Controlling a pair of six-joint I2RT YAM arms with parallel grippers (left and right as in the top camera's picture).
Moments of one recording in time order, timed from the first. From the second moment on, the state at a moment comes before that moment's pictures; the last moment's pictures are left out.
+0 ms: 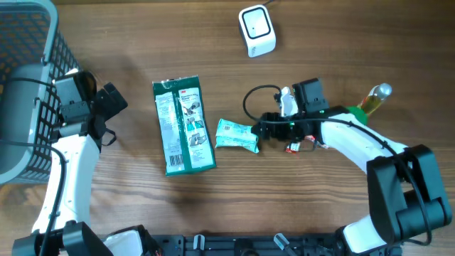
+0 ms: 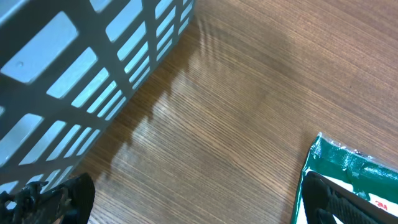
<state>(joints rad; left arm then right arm) 0.24 1.38 0.91 -0.42 -0.14 -0.32 0.29 1.71 0.86 -0.33 -0.58 0.38</state>
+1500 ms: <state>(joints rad) 0.24 1.38 0.91 -0.42 -0.14 -0.32 0.42 1.79 0.80 -0.02 -0.74 0.48</state>
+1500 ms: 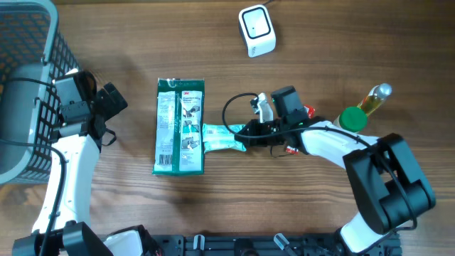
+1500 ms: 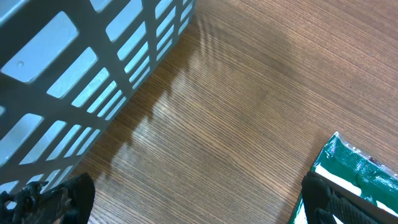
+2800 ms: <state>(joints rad) 0.24 1.38 0.91 -0.42 -0.14 -0.32 0.47 2.16 1.38 0.39 0.62 -1.05</state>
